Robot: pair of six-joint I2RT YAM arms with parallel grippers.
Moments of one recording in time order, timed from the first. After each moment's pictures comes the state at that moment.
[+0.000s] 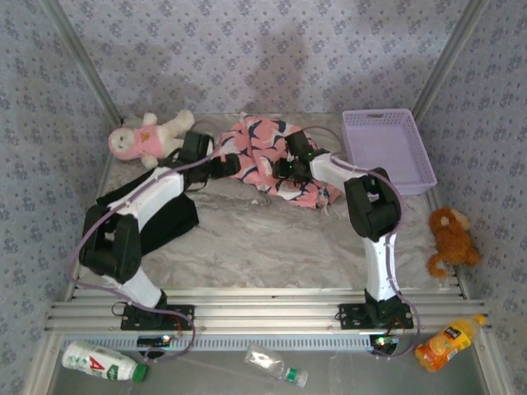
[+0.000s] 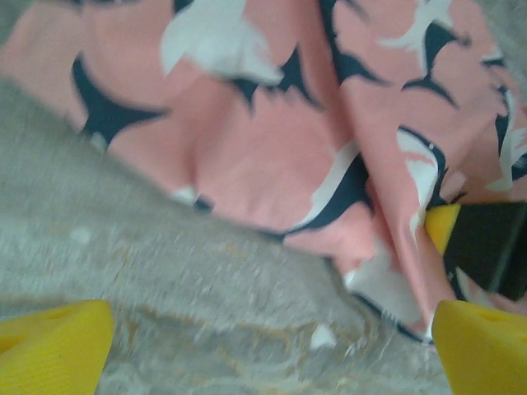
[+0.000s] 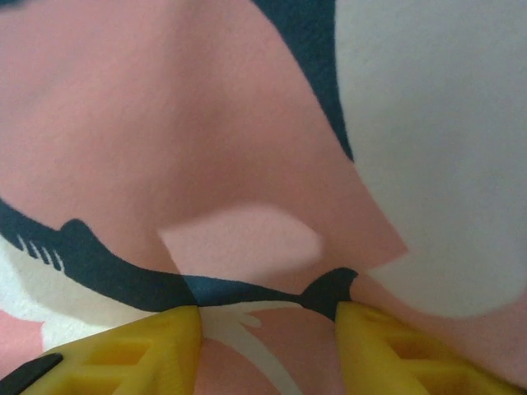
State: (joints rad) left arm -0.37 1.60 1.15 -0.37 0.09 -0.54; right arm 0.46 2.13 1.53 -0.40 -0.14 0.49
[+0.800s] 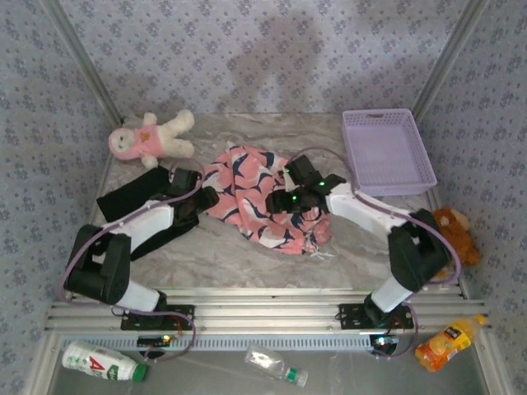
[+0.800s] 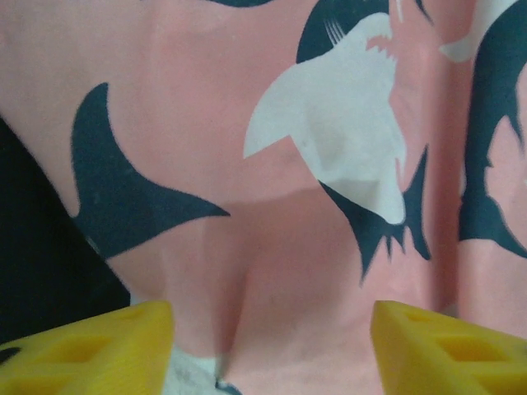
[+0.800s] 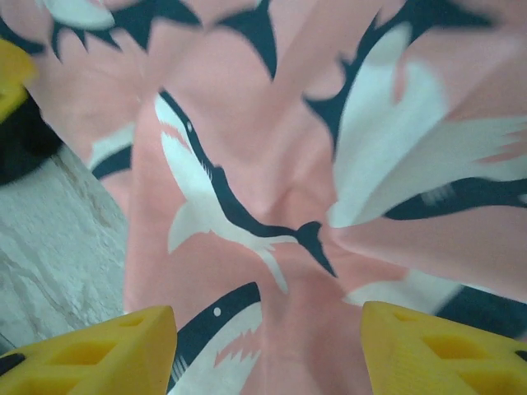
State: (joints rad) left arm -0.33 1.48 0.77 -0.22 0.01 -0.75; right arm 0.62 1.56 1.12 -0.53 -0.20 0.45
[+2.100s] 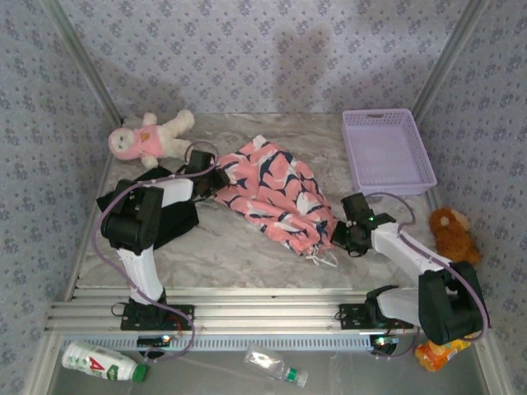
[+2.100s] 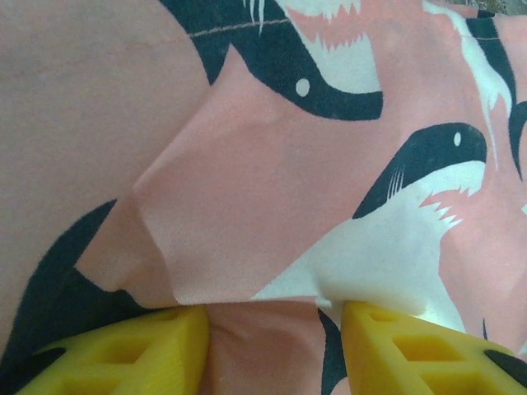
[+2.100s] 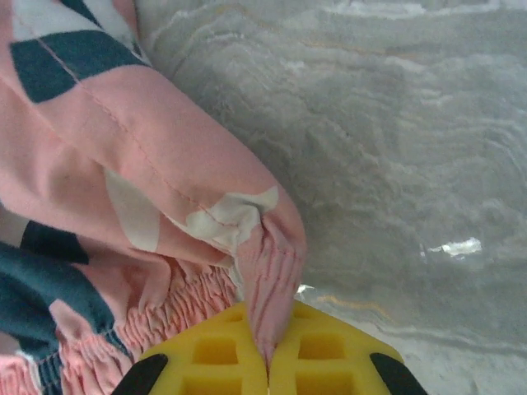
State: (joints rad) left arm -0.31 1.90 1.07 -0.06 0.08 -0.80; right arm 0.30 1.21 0.58 -0.61 -0.06 0.68
